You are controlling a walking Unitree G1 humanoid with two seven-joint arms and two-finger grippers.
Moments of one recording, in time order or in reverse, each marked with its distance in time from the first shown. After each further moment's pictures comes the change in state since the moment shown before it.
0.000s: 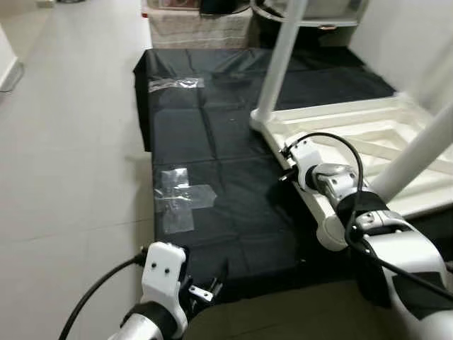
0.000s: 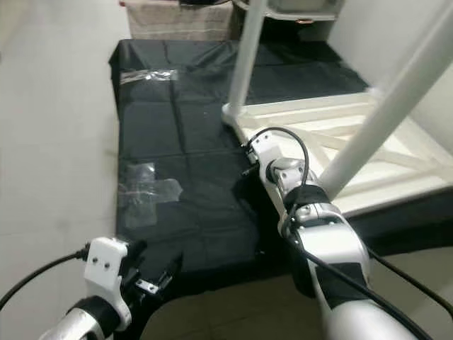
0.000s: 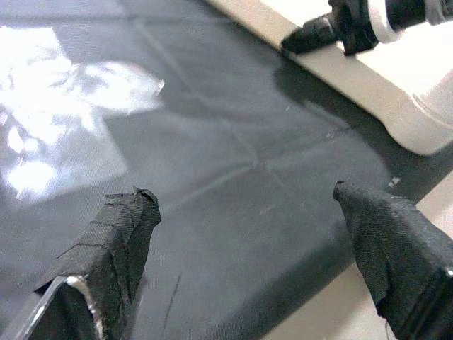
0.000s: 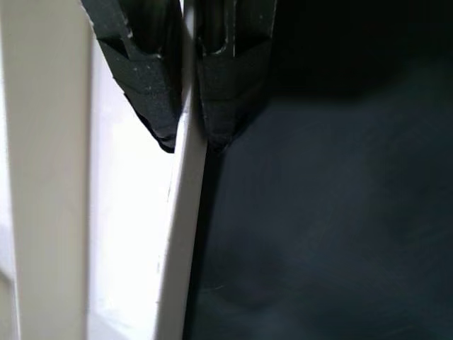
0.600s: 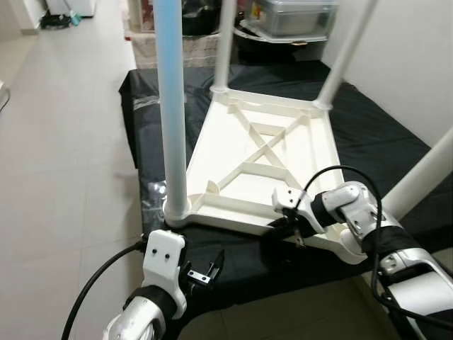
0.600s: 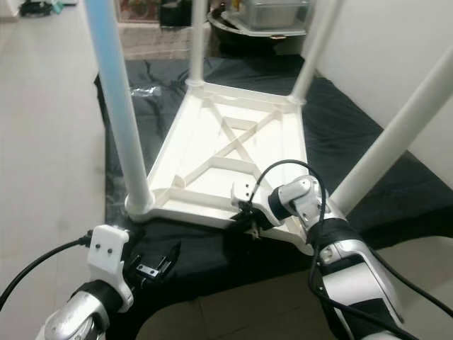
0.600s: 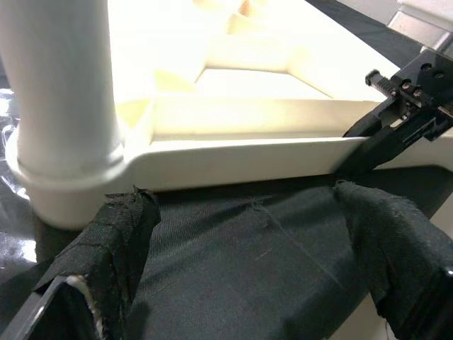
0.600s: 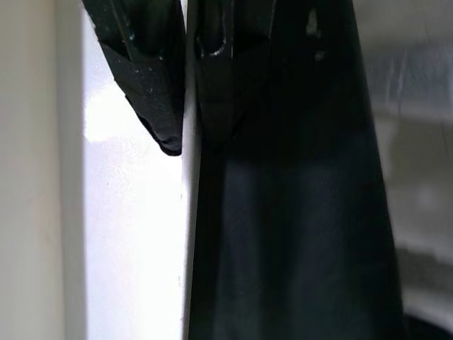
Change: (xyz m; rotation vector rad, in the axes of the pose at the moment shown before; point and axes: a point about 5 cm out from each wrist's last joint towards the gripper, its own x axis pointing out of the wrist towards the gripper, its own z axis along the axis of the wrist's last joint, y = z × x) left arm 0.013 0.009 0.000 0.031 -0.018 0.009; right arm -0.024 0.037 -0.032 -0.527 0.024 0.757
